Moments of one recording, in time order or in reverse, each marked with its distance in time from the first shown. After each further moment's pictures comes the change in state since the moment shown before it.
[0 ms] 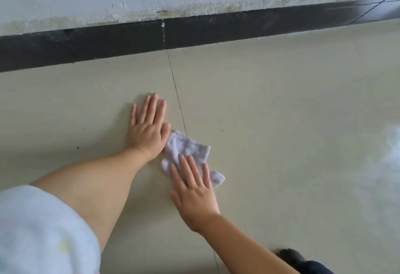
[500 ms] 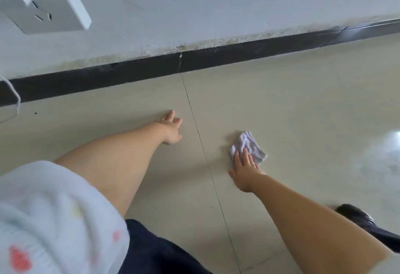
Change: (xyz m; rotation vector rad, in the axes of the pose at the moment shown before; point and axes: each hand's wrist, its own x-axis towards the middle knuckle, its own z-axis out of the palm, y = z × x) left_hand 0.026 -0.005 -0.097 0.022 -0.789 0.014; right_hand 0.004 0.062 -0.082 0.009 -0.540 0.497
